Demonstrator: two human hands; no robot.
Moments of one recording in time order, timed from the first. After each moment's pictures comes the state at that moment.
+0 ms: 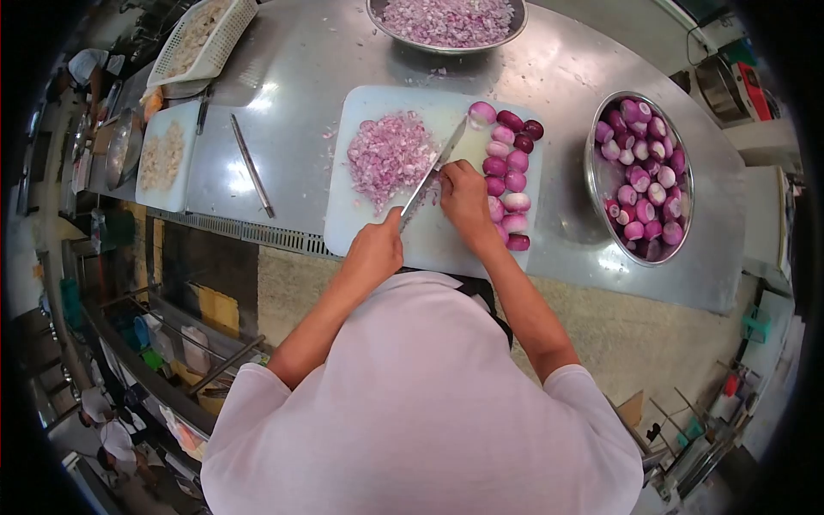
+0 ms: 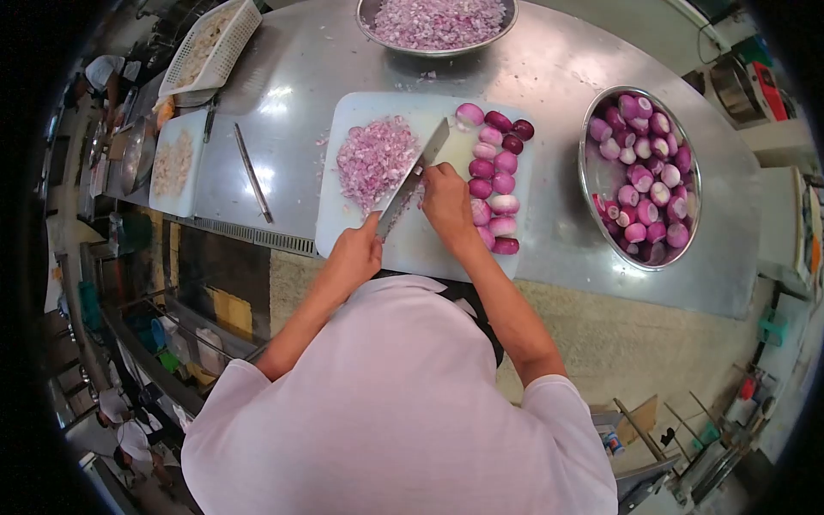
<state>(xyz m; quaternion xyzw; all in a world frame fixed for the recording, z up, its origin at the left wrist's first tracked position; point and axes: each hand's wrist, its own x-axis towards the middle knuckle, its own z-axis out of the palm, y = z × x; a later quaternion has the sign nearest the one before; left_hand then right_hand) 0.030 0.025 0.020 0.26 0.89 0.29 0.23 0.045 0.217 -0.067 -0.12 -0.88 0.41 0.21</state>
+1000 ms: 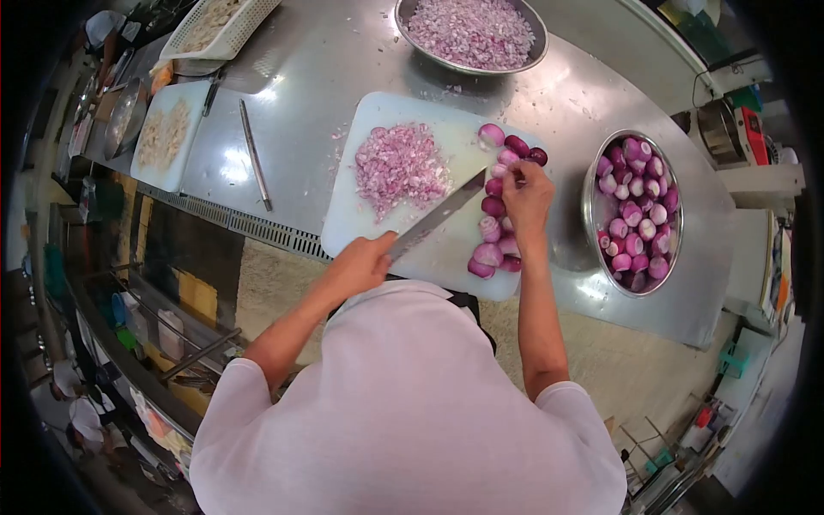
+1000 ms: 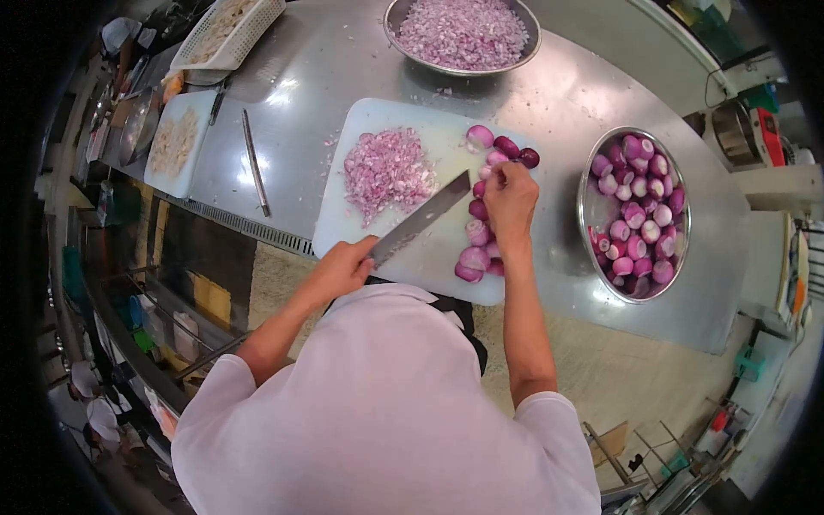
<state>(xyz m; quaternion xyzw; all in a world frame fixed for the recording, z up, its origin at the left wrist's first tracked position) 0.024 -0.004 0.007 0.32 0.85 0.31 0.29 0.051 0.299 -0.032 -0.20 -0.86 0.37 0.28</state>
